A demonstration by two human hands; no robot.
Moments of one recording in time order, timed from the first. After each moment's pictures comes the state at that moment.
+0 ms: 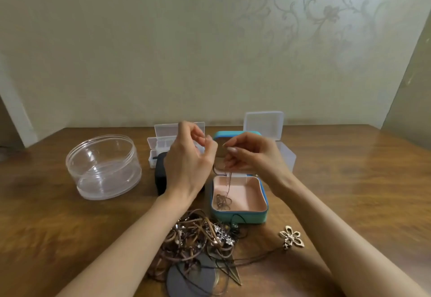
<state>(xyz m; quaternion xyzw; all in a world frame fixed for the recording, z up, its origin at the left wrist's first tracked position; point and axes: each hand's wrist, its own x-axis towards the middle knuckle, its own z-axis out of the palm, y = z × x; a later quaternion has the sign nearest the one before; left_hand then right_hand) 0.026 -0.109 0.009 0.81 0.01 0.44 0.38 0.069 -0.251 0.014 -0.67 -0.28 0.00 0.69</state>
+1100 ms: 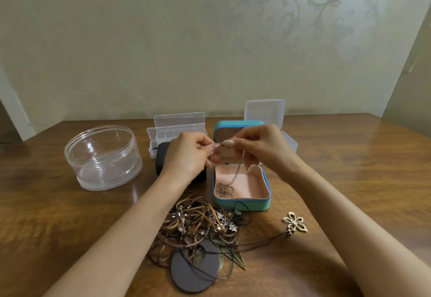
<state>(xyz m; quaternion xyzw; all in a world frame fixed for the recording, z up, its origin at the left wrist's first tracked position) 0.017 -0.098 0.010 0.88 0.00 0.20 0.43 0.063 -0.255 0.020 -0.81 -0.26 -0.07 0.52</state>
